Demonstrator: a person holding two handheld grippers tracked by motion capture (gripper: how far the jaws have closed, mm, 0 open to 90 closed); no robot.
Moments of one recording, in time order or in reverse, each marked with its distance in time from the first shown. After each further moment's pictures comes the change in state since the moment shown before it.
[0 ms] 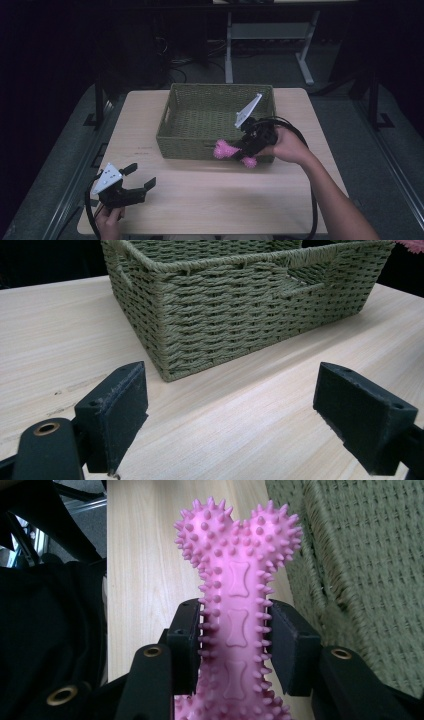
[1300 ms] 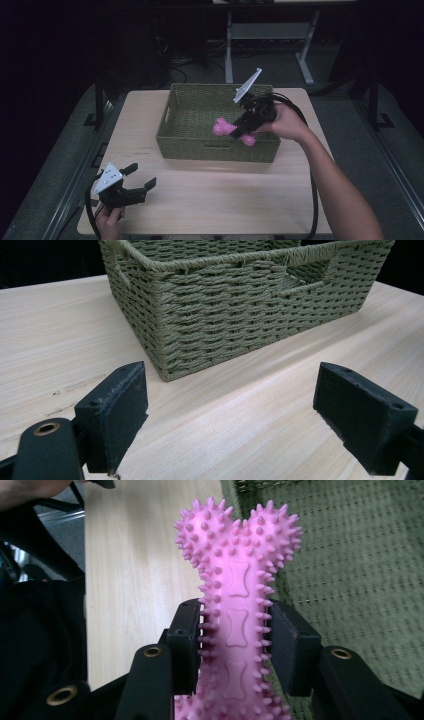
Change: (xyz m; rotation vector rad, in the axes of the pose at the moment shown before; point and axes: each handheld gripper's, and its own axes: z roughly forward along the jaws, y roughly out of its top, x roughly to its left) left arm 0.000 0.000 0.001 0.005 -0.003 0.010; right arm -0.029 0.032 -0.033 -0.010 -0.058 0.017
